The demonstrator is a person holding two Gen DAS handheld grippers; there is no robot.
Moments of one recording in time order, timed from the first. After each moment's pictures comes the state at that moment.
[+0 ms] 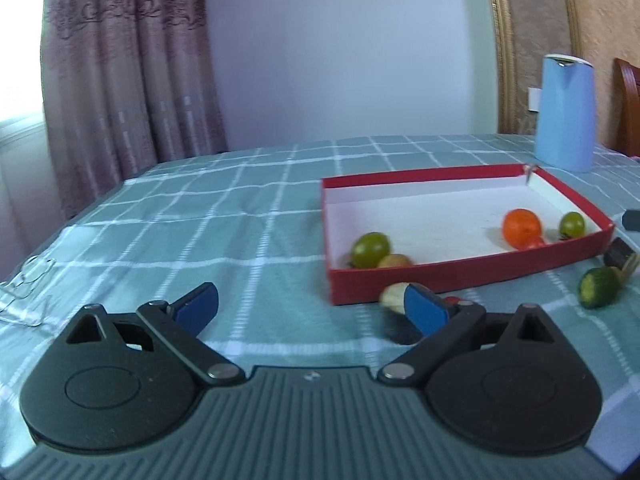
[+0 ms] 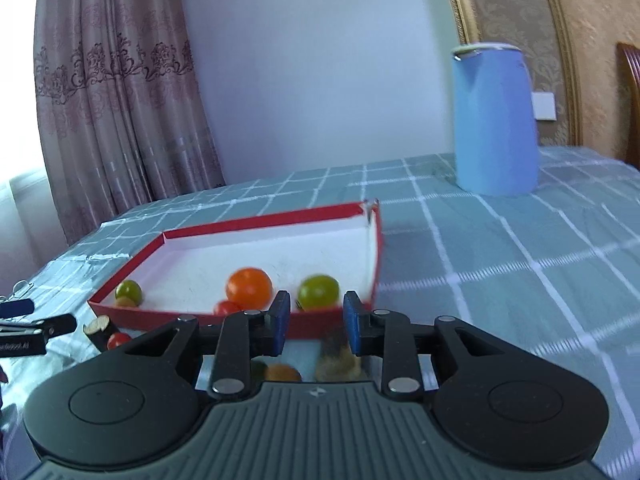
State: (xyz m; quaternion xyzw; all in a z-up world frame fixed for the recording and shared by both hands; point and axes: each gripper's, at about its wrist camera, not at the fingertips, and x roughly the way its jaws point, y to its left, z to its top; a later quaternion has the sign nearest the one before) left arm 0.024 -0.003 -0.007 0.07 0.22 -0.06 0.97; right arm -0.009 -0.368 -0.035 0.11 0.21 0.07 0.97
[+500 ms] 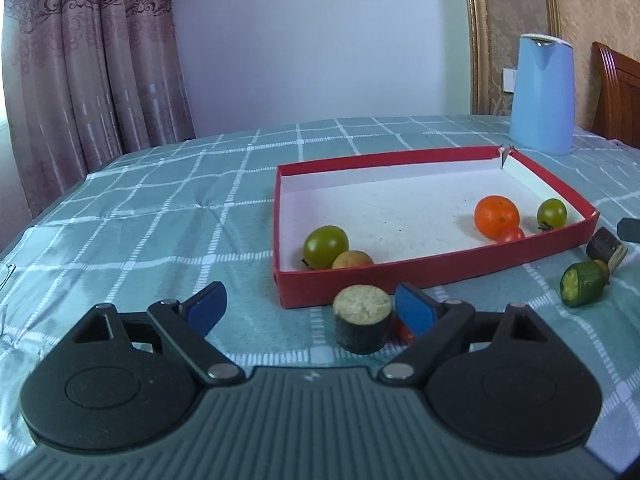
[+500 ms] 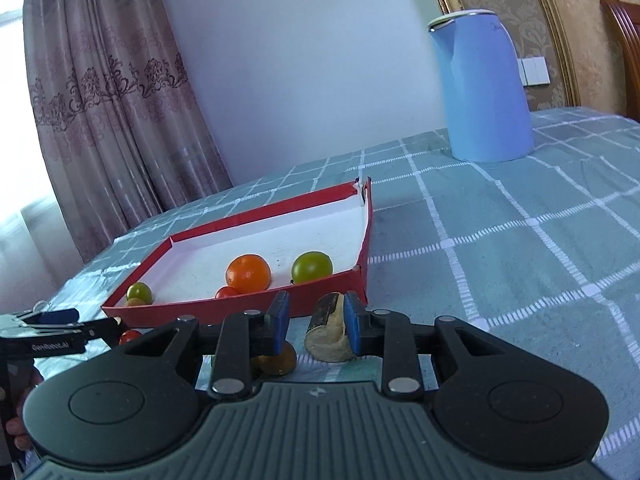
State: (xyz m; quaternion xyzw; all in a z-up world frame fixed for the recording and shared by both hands) left arm 0.046 -0.025 -0.015 0.08 0.25 -0.10 0.96; right arm -0.017 -0.389 -0.052 0.17 0.21 0.08 0.96
